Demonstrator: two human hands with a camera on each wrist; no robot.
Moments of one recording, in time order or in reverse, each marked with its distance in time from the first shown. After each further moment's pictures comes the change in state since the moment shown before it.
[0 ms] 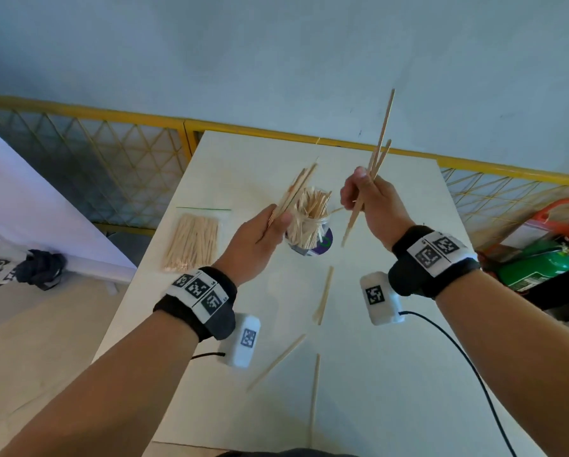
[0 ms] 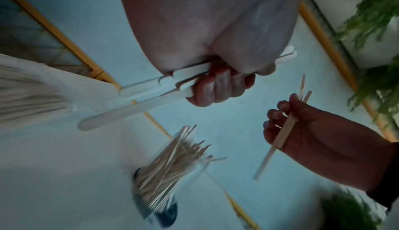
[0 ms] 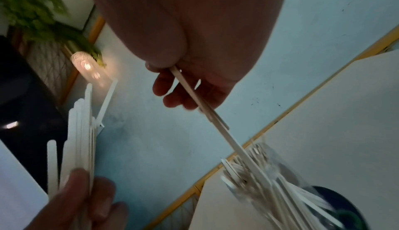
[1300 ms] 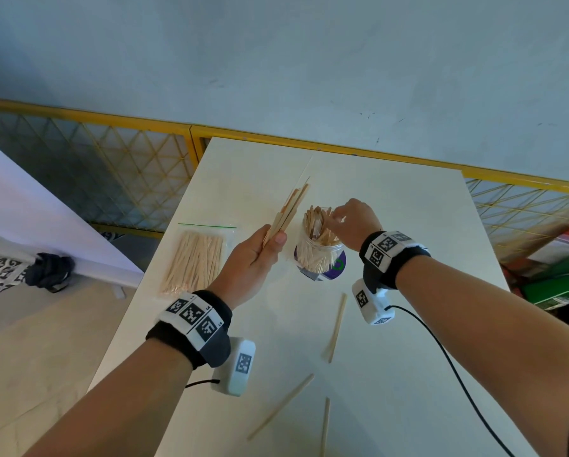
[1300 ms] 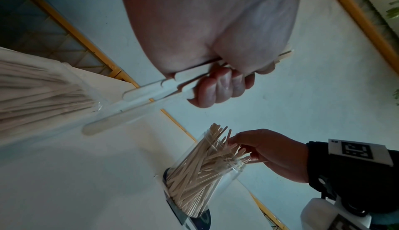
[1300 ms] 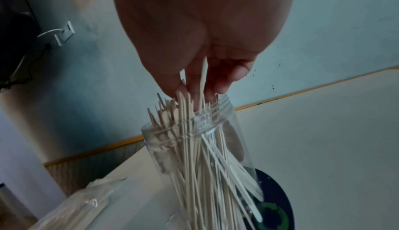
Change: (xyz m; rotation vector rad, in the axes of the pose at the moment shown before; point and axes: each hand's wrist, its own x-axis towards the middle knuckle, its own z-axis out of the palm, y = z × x) left_hand 0.039 -0.043 -0.015 -0.062 0.024 -0.062; right_hand 0.091 0.070 0.033 -0.780 -0.091 0.170
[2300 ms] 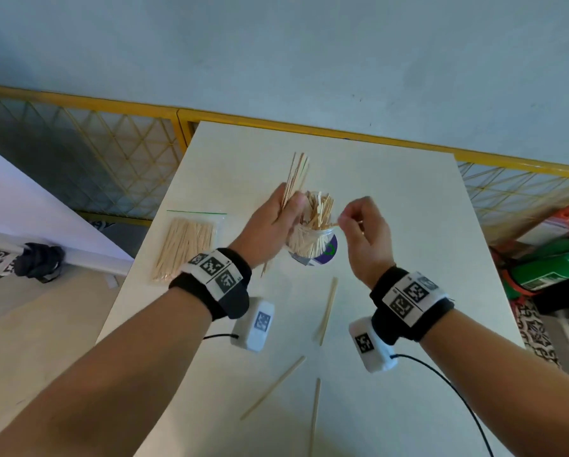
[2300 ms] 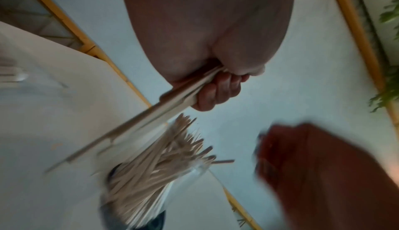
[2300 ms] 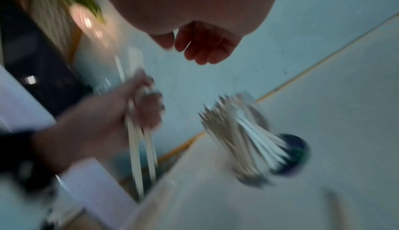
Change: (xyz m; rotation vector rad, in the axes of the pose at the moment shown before) left_hand 0.040 0.035 0.028 -0.057 -0.090 0.023; right_hand -0.088 -0.003 -0.006 0.745 0.320 -0.157
